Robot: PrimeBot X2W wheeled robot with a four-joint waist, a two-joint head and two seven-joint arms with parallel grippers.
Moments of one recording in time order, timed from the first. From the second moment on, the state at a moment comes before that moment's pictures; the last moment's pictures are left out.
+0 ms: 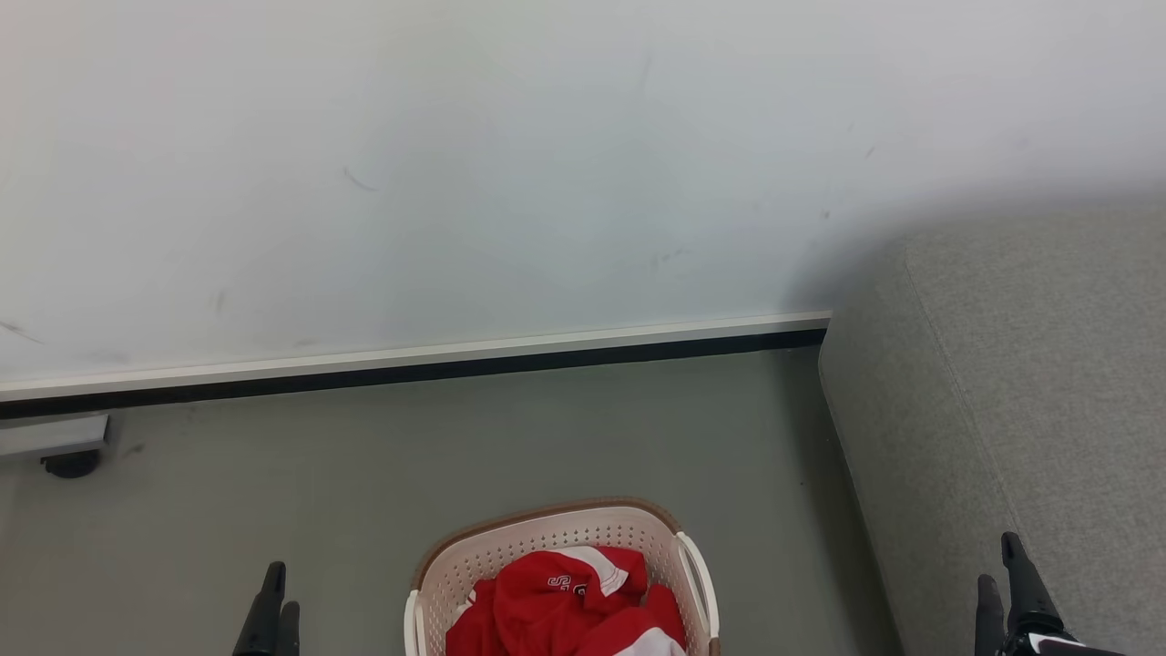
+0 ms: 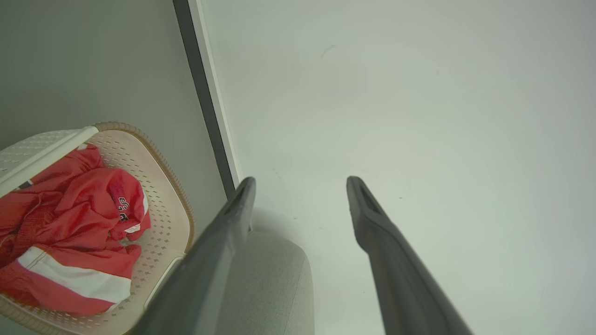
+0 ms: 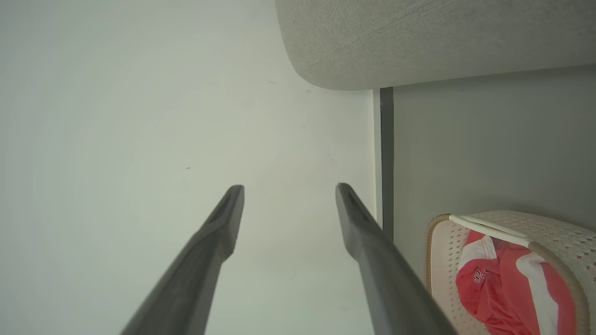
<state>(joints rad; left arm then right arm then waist) -0.16 0.04 0.07 0.38 -1.56 -0.13 0.12 -0.05 -0.04 -0.08 0.26 1.59 0.13 0.00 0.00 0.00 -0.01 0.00</state>
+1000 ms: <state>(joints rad) -0.10 0.04 0.03 0.33 -1.08 -0.06 -0.02 -0.03 -0.04 -0.03 0.26 1.13 0.13 -0.10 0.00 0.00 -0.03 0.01</state>
